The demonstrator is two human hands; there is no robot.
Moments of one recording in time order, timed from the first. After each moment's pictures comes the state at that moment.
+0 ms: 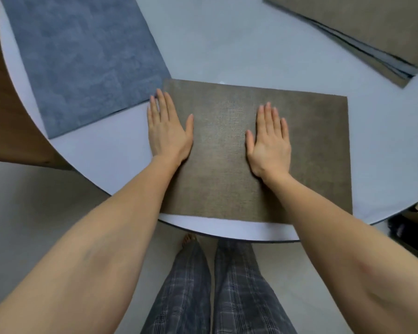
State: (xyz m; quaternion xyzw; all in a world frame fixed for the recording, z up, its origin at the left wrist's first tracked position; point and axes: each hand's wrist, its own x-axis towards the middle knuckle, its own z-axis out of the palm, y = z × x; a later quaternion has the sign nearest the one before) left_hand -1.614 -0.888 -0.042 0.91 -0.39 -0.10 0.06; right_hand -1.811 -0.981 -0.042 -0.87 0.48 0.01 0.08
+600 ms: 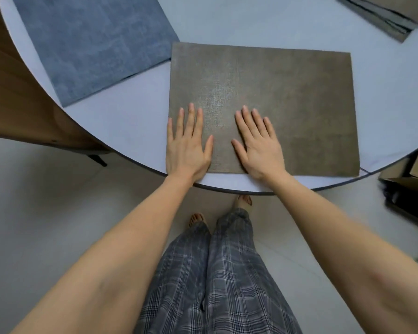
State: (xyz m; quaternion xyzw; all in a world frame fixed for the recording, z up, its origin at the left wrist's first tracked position) left_hand -1.672 -0.778 -0.047 0.84 -0.53 -0.09 0.05; right_hand -1.832 -0.877 -0.048 -0.92 0.38 0.02 0.08
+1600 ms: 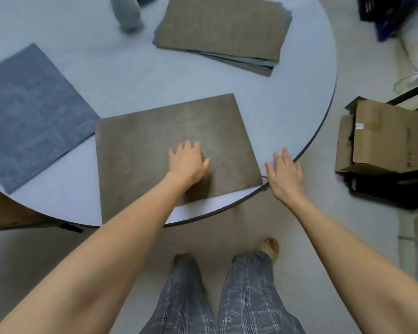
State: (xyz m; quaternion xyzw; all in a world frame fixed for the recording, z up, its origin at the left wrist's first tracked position) left_hand -1.809 -0.908 0.047 0.77 -0.61 -0.19 -0.07; right_hand -2.052 -0.933 0.017 -0.72 0.67 0.01 0.21
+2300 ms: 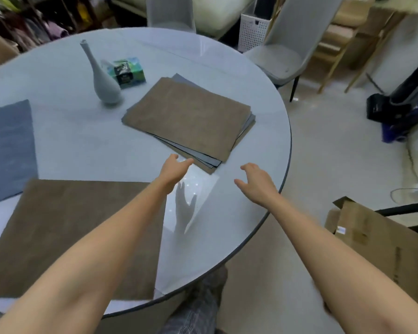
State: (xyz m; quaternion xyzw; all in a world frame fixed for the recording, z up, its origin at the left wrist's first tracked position) left_hand -1.930 -1.188 0.097 0.81 -0.24 -0.40 0.34; right_hand -2.142 -1.261 0.109 -0.85 0.47 0.05 0.25
